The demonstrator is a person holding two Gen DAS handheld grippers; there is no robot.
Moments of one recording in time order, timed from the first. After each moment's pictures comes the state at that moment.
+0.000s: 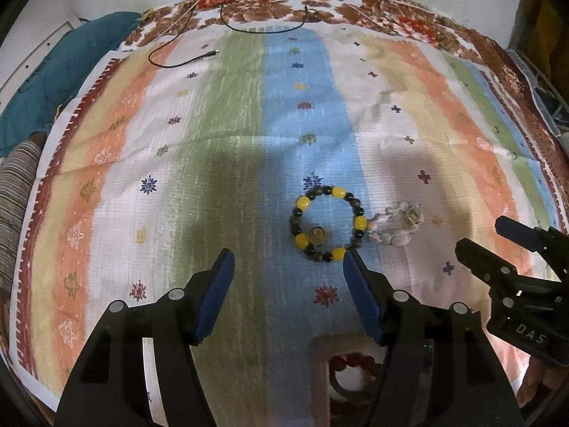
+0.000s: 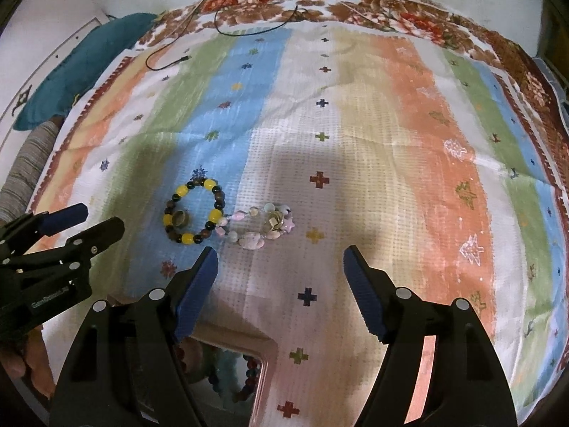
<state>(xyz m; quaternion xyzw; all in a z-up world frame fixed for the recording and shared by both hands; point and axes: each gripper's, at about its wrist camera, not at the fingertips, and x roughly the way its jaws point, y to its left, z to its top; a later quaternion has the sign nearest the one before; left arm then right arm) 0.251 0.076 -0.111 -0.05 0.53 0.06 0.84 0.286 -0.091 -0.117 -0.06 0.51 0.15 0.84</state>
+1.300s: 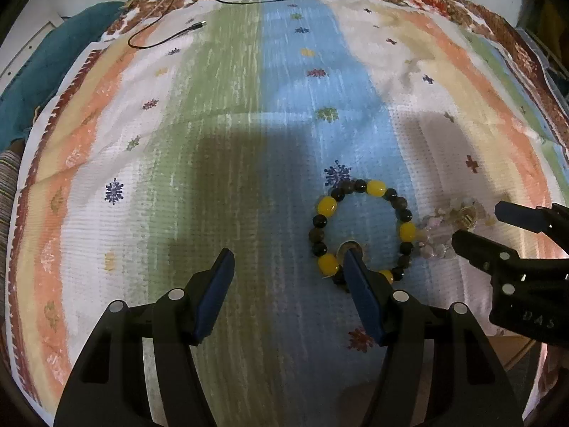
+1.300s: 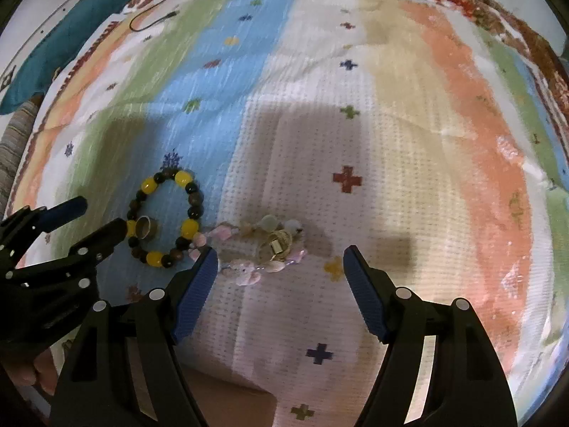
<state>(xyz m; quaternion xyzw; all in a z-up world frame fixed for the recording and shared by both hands) 0.289 0.087 -0.168 -0.03 0.56 0.05 0.83 0.337 -0.063 -0.174 -0.08 0.58 0.16 0.79</state>
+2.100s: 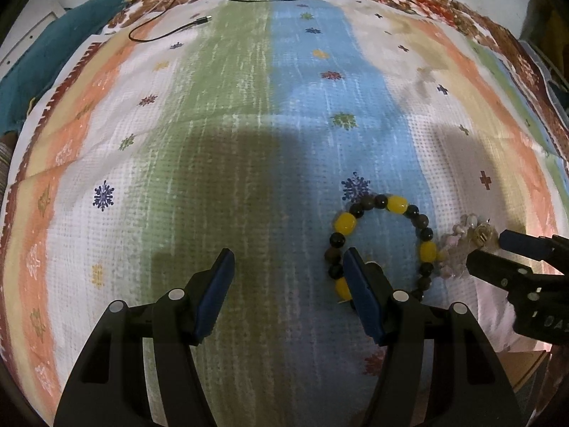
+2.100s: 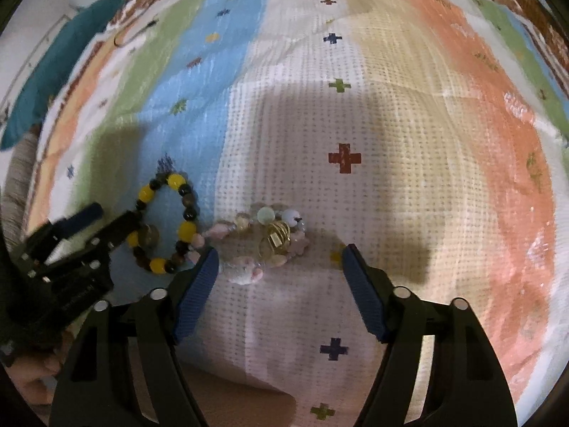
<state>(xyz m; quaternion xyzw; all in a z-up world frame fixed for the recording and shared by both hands) 0.298 0.100 -0.180 -0.05 0.55 0.05 0.83 0.342 -0.073 -0.185 -0.03 0.61 0.14 0.78</state>
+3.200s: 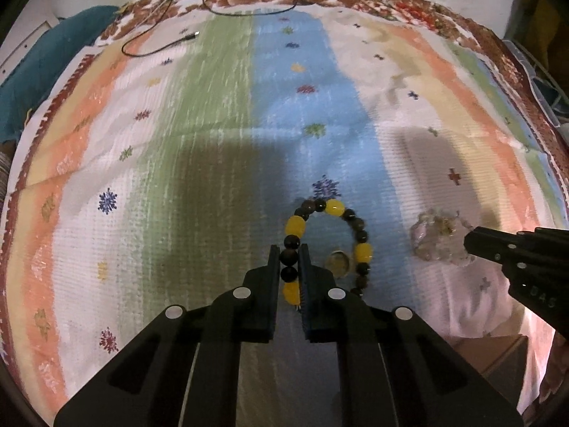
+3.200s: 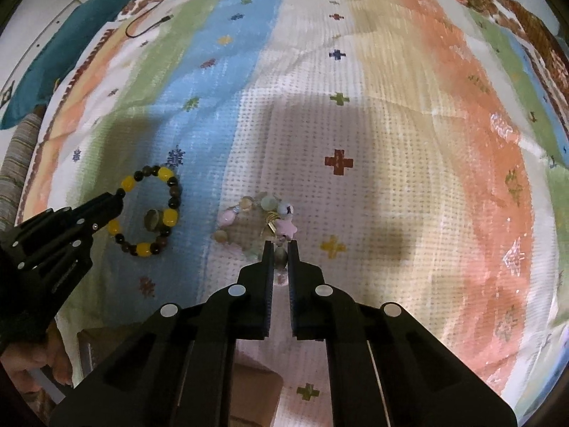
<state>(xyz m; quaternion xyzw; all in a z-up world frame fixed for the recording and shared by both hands) 0.284 0.089 -0.155 -0.04 0.53 0.02 0.84 0.328 -0.076 -0.162 -0.05 0.59 0.16 0.79</state>
